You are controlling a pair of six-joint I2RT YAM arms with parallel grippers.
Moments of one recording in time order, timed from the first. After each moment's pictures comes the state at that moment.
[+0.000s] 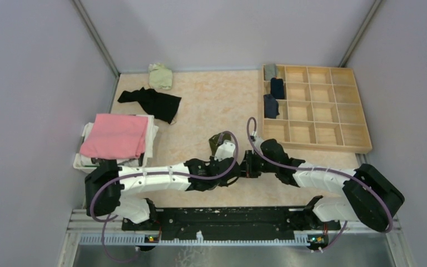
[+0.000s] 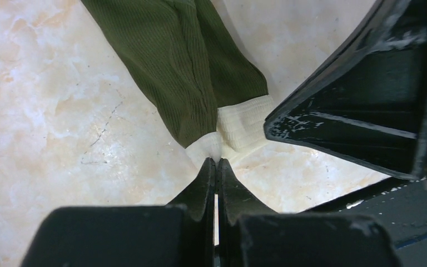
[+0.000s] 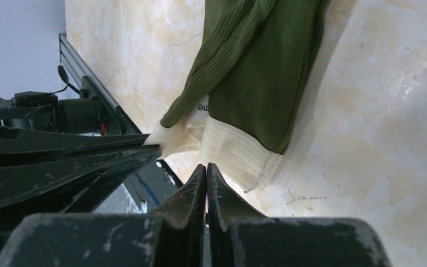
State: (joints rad) left arm -1.26 1.44 0.92 -0.52 -0.48 -0.78; right arm 0.75 1.25 0.42 0.22 -0.38 0.79
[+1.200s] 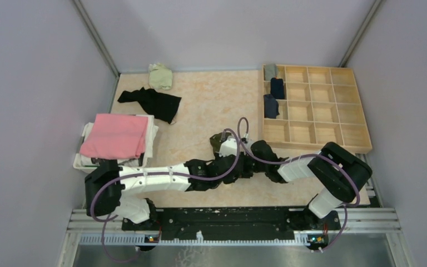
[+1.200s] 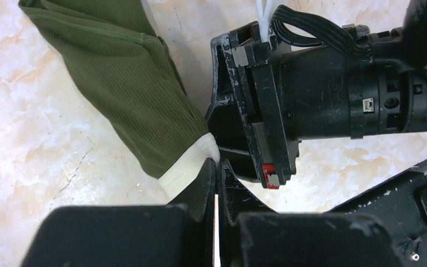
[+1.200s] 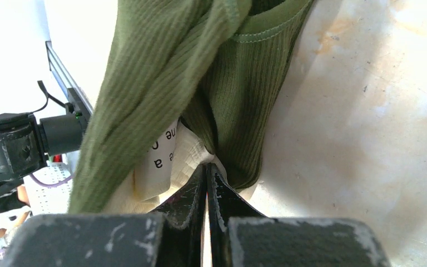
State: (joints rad) left arm -1.26 1.40 0.90 -0.34 -0.51 -0.73; right arm 0.78 1.59 0.44 0.51 -0.40 0.85
